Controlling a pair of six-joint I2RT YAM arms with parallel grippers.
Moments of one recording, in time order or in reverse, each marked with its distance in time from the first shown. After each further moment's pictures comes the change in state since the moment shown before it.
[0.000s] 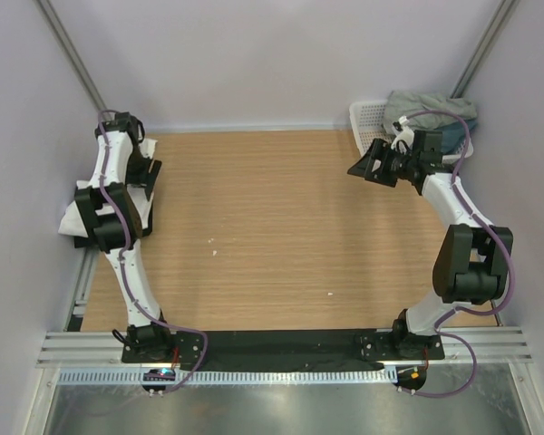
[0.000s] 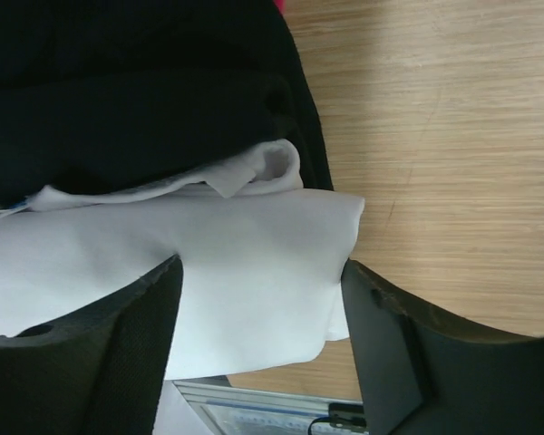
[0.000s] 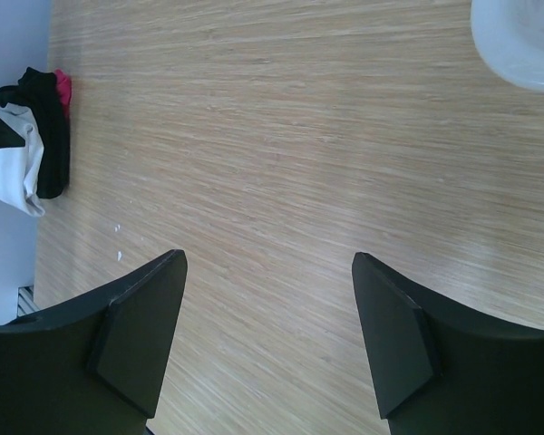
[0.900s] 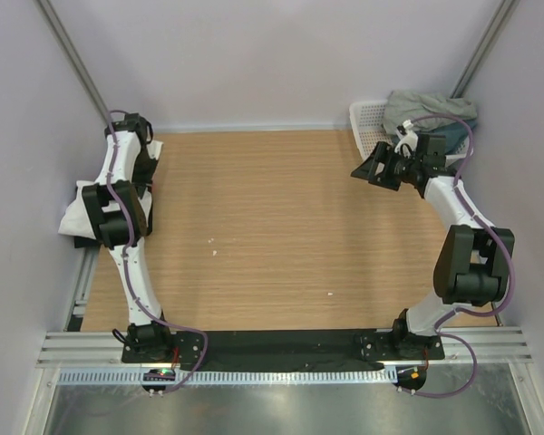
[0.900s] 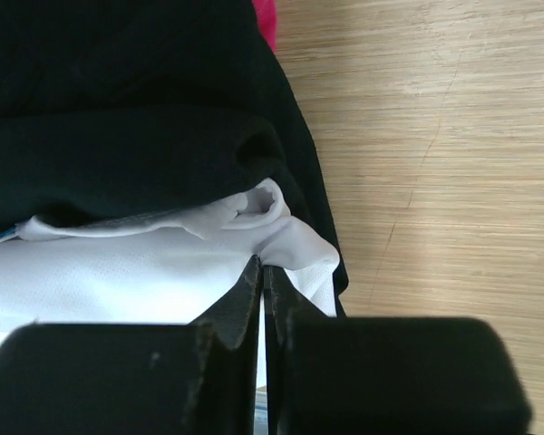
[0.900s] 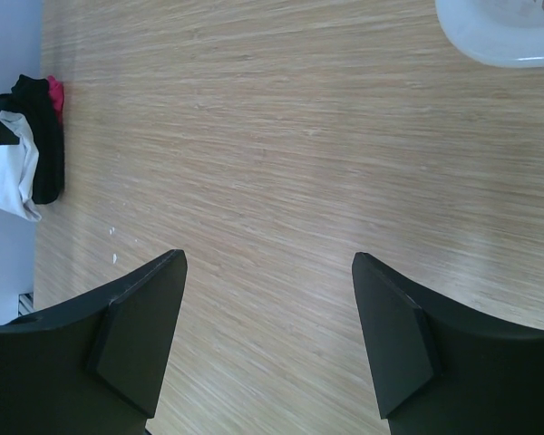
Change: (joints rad) left arm -0.034 0.051 0.031 0.006 -0.067 -0.023; right arm -0.034 -0.008 -0.035 0.016 0.000 0.004
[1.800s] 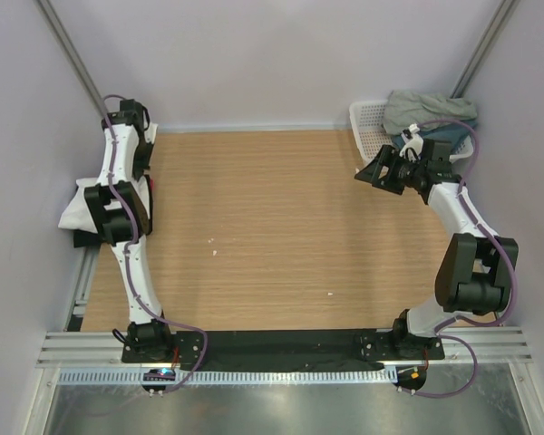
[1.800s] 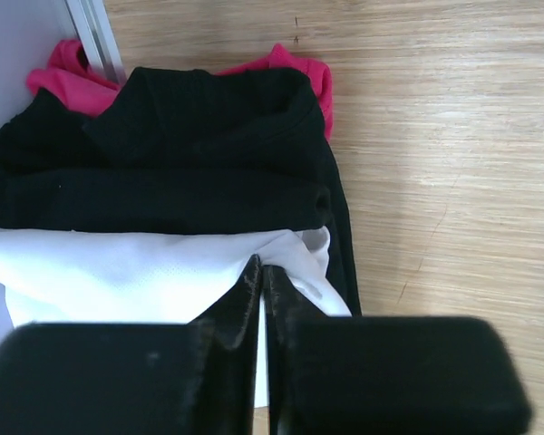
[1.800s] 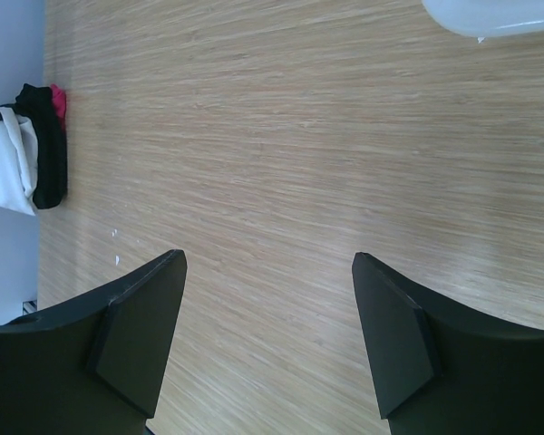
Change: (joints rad) left arm 0.000 0.068 0.201 0.034 -0.035 -0.024; right arm -0.024 -0.063 -0.062 0.014 0.003 0.019
